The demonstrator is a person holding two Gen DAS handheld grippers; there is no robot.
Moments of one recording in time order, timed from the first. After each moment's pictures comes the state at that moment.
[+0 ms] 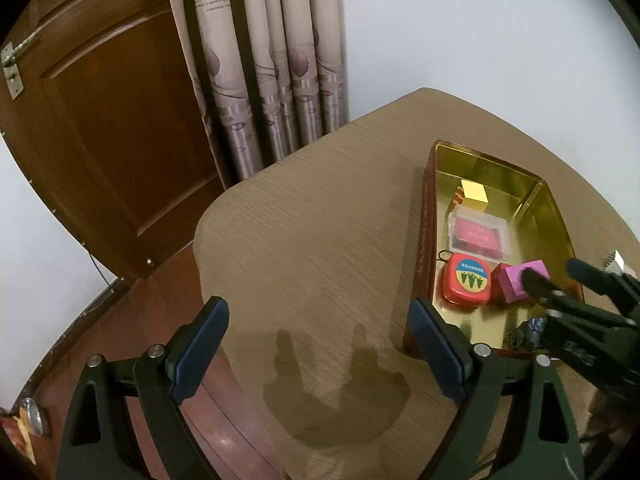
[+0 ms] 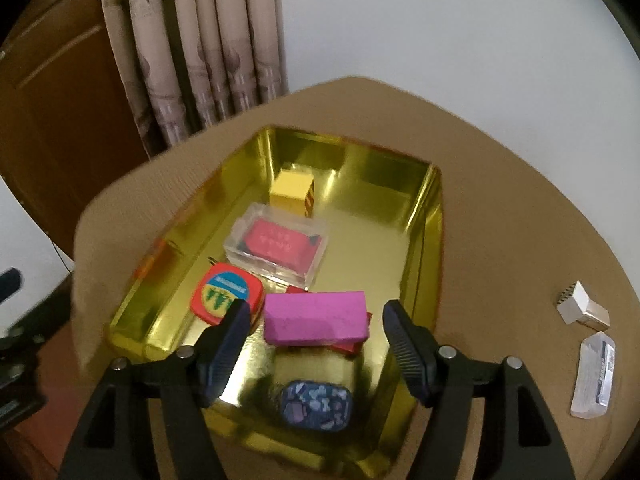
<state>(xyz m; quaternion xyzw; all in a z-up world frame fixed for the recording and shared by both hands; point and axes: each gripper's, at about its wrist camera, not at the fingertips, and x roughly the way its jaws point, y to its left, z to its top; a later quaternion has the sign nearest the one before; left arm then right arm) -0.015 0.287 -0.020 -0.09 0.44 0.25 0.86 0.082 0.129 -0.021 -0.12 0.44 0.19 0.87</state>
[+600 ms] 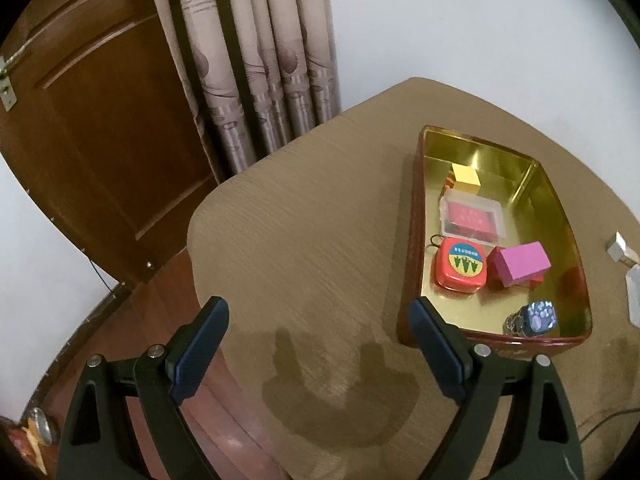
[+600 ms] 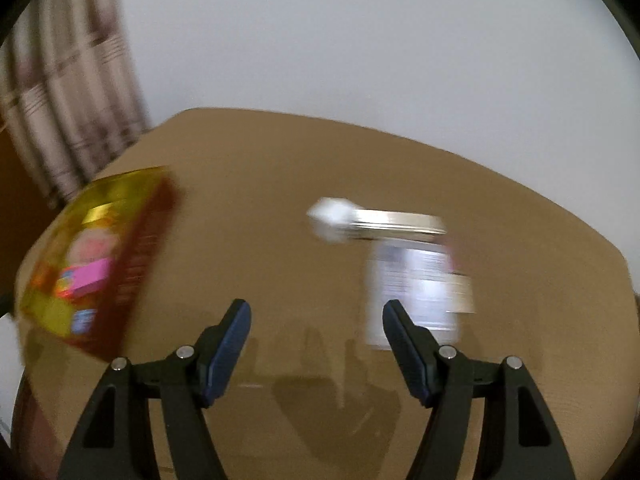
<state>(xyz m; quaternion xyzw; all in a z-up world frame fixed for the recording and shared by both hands) -0.012 0.275 -0.027 -0.07 0.45 0.24 0.86 0.081 -0.136 -0.006 -0.03 0.43 -0.01 0.90</state>
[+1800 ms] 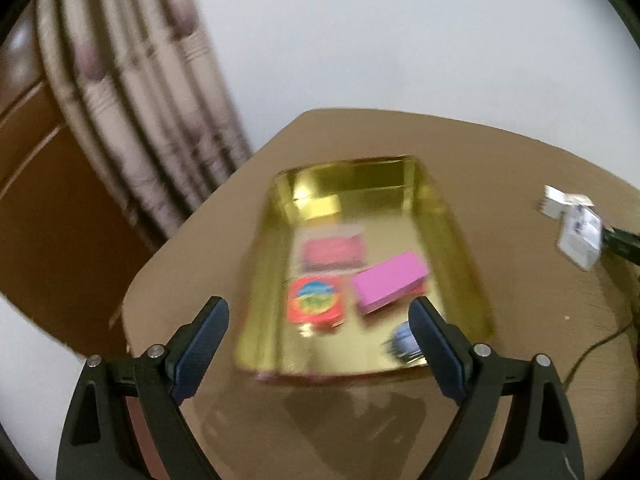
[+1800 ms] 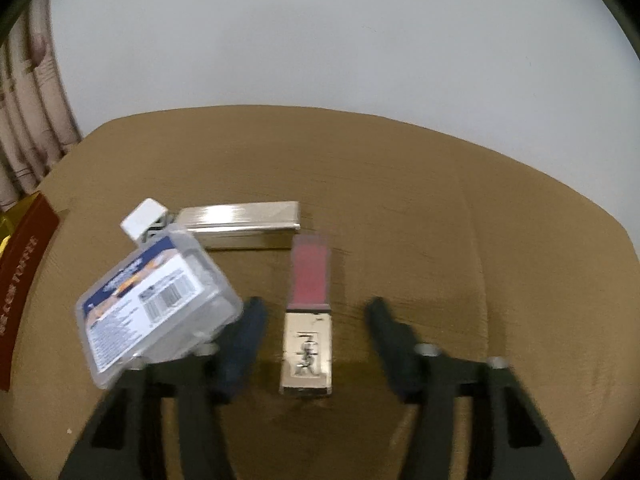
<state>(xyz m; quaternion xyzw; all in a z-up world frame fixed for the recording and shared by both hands) 0.031 0.152 -0.009 0.06 0.41 0.12 0.90 0.138 -0.236 -0.079 -0.02 0.43 -0.03 0.90</state>
